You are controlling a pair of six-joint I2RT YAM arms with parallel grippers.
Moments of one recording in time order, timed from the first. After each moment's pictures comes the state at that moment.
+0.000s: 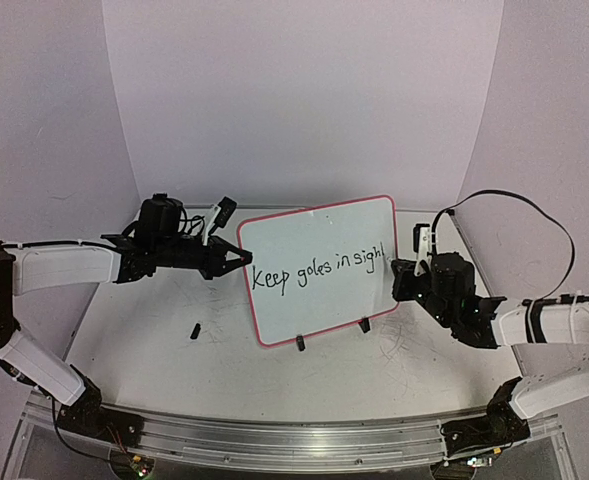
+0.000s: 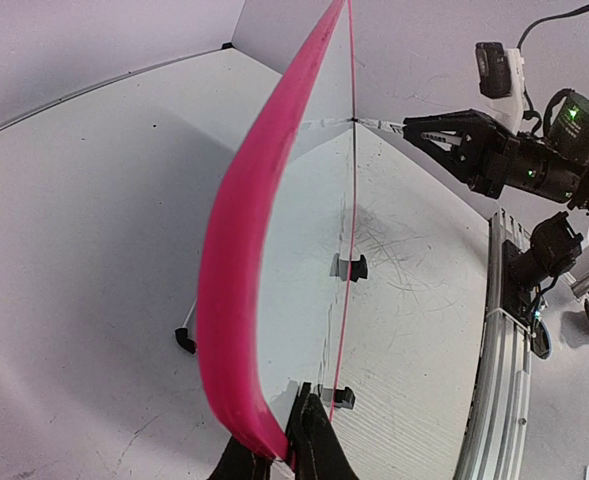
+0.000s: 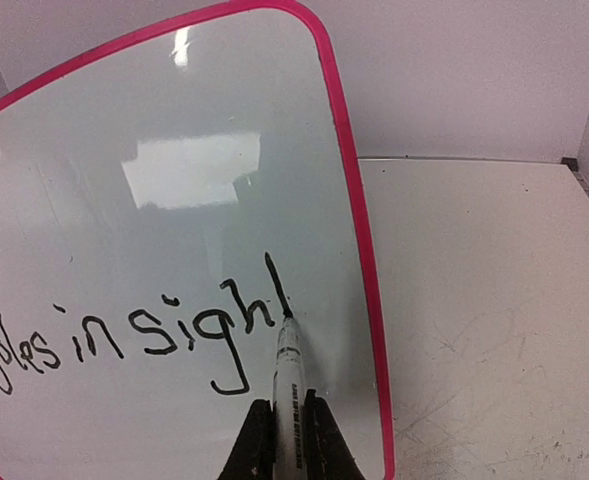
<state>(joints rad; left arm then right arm) -0.58 1.45 0.90 0.11 0.59 -0.11 0.69 1.24 0.50 0.44 0.40 0.30</state>
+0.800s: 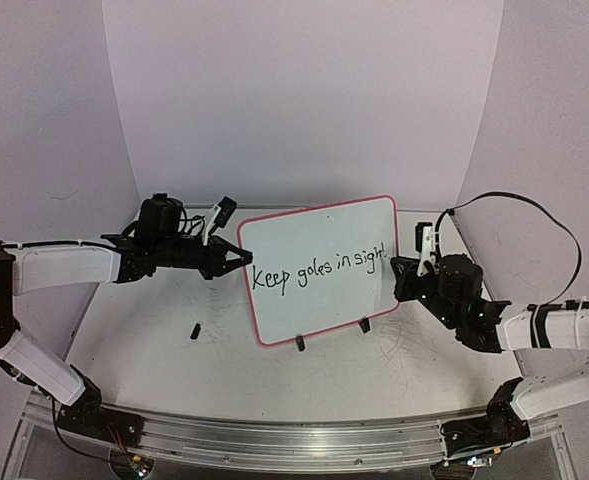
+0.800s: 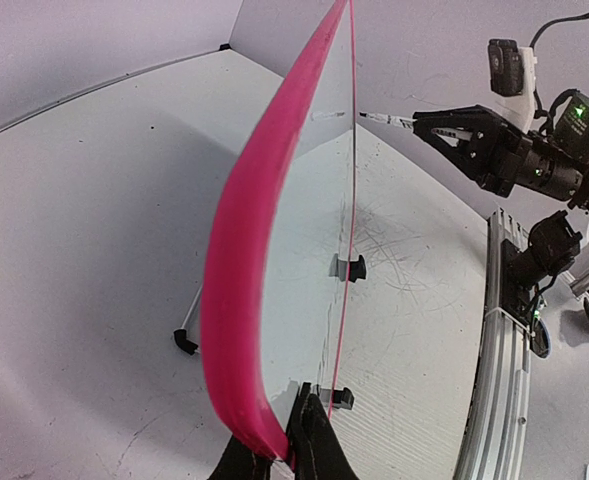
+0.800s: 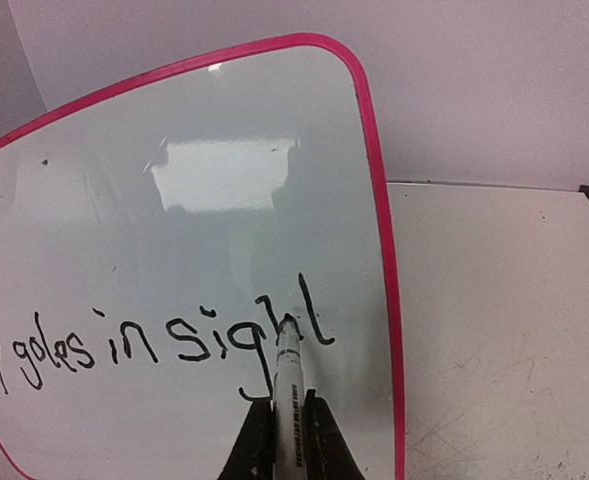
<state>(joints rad) -0.58 1.45 0.90 0.11 0.59 -0.10 0.69 1.18 0.46 0.50 0.34 0.26</state>
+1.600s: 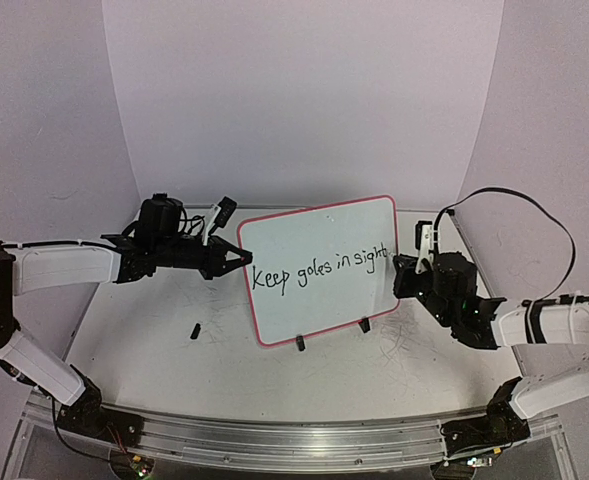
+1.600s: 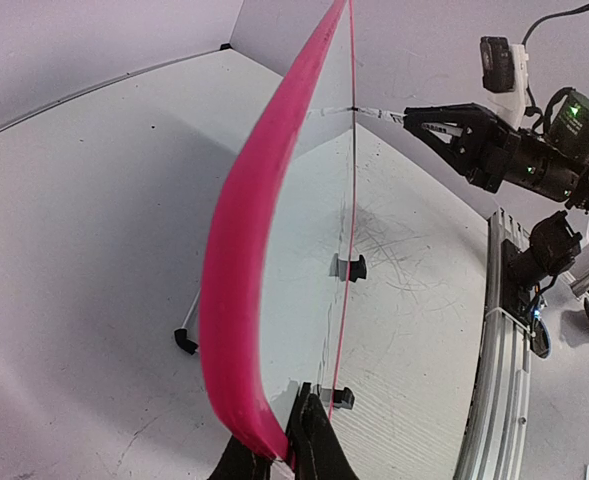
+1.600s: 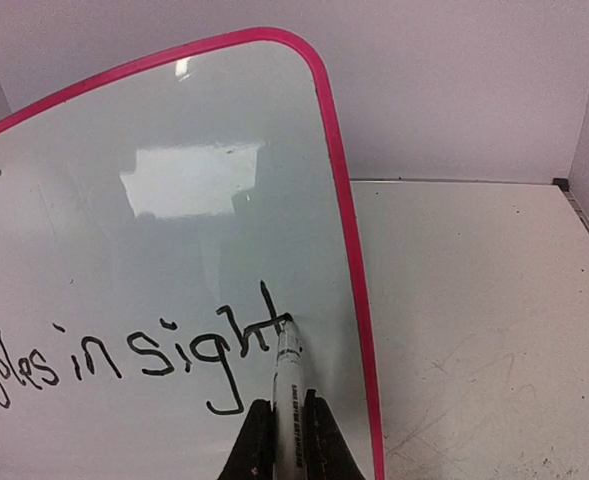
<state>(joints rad) -0.58 1.45 0.90 0.11 0.59 -0.10 0.69 1.24 0.49 0.51 0.42 0.27</state>
